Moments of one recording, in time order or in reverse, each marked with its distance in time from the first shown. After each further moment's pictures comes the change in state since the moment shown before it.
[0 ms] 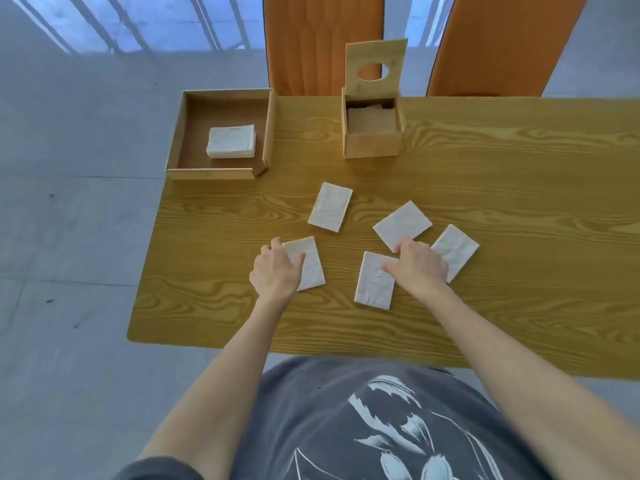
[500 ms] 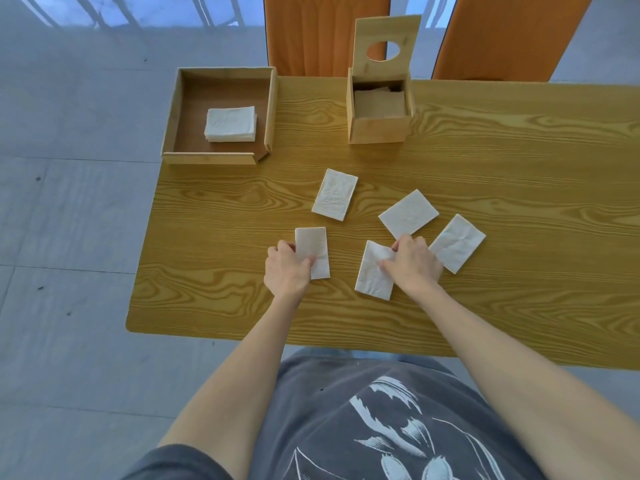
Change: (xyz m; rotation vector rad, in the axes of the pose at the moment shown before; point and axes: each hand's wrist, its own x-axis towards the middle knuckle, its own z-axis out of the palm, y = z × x) left_hand 0.002 -0.008 0.025 -0.204 -0.078 -0.172; right_hand -0.004 -0.016 0.022 0.050 -0.004 0.135
